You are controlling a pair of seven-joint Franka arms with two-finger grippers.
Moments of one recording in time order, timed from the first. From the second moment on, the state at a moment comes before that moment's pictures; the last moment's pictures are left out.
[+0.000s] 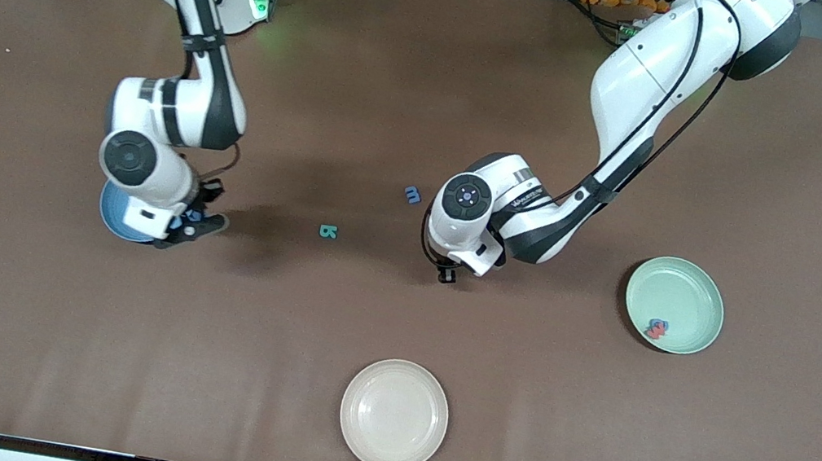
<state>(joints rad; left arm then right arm) -0.41 0.89 -0.39 -1.47 0.35 2.30 -2.68 0.64 0.41 -0.49 -2.00 0.06 2.11 -0.45</state>
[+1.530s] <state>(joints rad) 0.35 0.56 -0.56 -1.80 0.35 2.06 -2.10 0.58 0.48 -0.67 -2.04 0.04 2.16 -0.91</state>
